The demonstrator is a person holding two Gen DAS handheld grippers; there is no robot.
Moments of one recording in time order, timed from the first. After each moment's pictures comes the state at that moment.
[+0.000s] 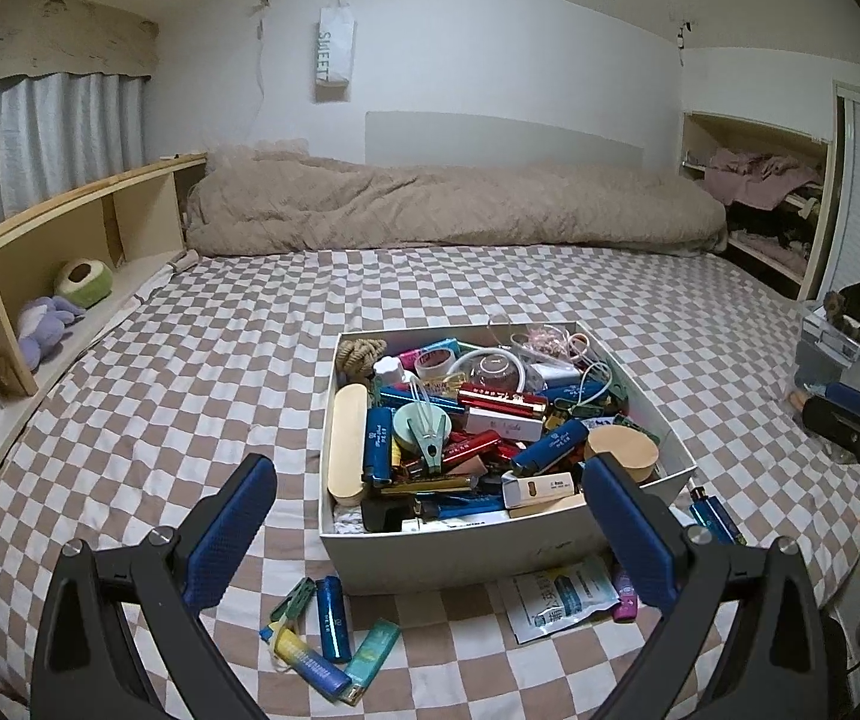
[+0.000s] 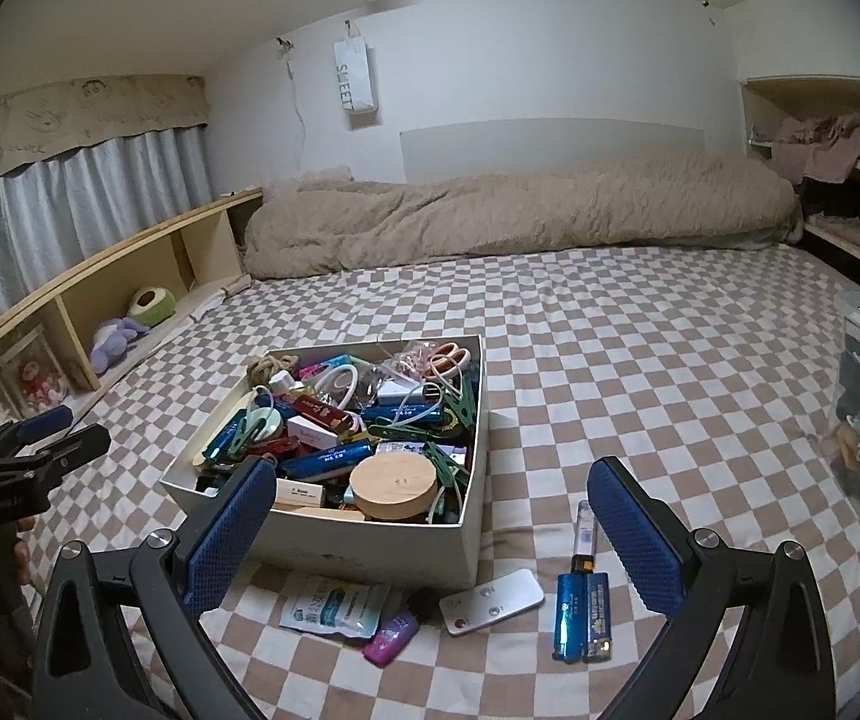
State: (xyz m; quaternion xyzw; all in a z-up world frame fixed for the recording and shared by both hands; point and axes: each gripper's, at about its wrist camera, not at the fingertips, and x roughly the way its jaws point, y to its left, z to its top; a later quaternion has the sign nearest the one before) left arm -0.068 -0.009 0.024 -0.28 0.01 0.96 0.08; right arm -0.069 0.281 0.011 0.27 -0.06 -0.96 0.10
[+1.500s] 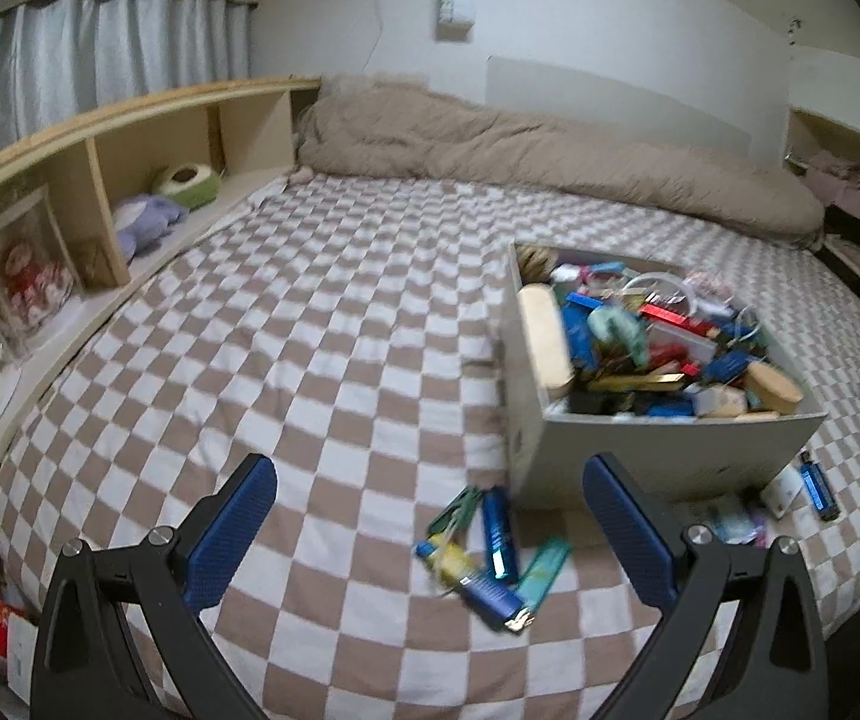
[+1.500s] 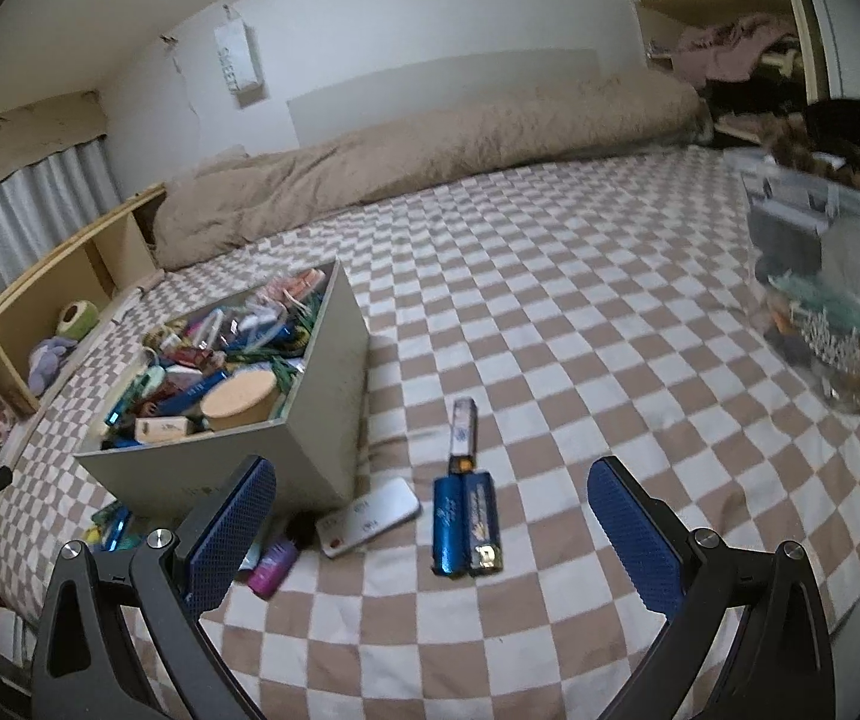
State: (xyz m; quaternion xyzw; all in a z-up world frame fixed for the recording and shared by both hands) left arm -0.057 -0.112 -0.049 -0.35 -0.02 0.94 -0.04; right arm -0.056 0.362 -0.059 0.34 -0.12 -0.93 0.02
